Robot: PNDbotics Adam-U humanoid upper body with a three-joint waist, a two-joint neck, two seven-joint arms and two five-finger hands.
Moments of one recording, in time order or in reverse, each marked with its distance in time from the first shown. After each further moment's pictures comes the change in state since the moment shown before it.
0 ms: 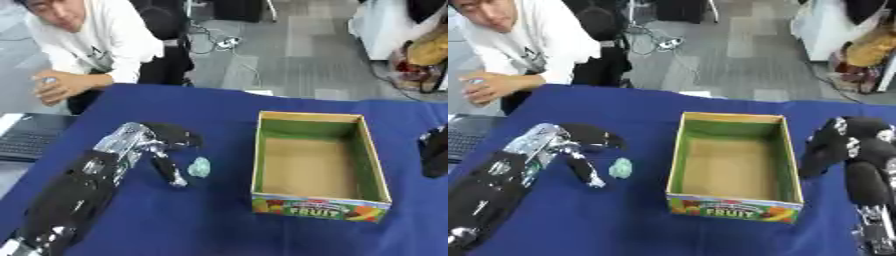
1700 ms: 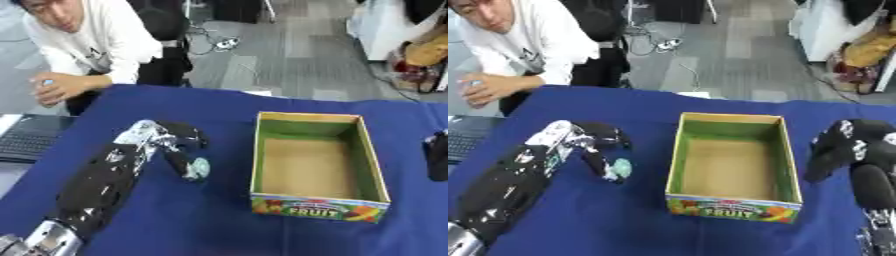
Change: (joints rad) left arm -0.090 -0.052 0.046 0.189 0.018 0.016 -0.001; right arm -0.001 0.004 0.006 0.000 -0.013 0.006 0.007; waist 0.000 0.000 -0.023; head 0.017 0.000
